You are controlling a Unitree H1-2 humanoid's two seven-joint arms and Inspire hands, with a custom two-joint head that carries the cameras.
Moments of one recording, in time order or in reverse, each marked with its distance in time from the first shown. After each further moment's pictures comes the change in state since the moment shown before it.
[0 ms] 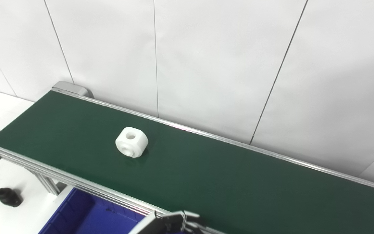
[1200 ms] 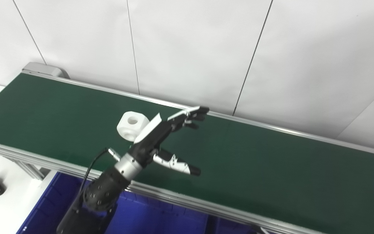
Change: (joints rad) left arm -0.434 -0.066 0.163 0.056 0.219 0.220 -0.005; right arm -0.041 -0.024 0.074 -0.072 -0.004 0.000 -0.086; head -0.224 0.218
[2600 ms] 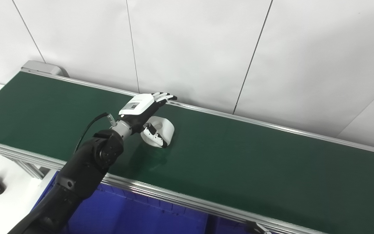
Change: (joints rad) left arm -0.248 0.169 -0.091 0.360 0.594 0.189 0.104; right arm -0.018 0.022 -0.016 0.009 -0.003 0.000 0.024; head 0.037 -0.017
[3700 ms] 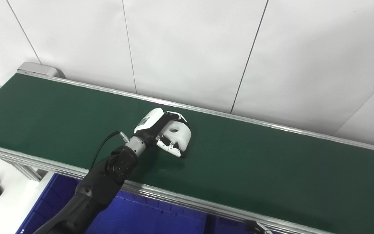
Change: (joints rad) left arm 0.028 -0.107 0.008 0.200 -0.283 -0.229 0.129; right arm 0.019 0.009 -0.019 -0.025 -0.010 0.000 0.001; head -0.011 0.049
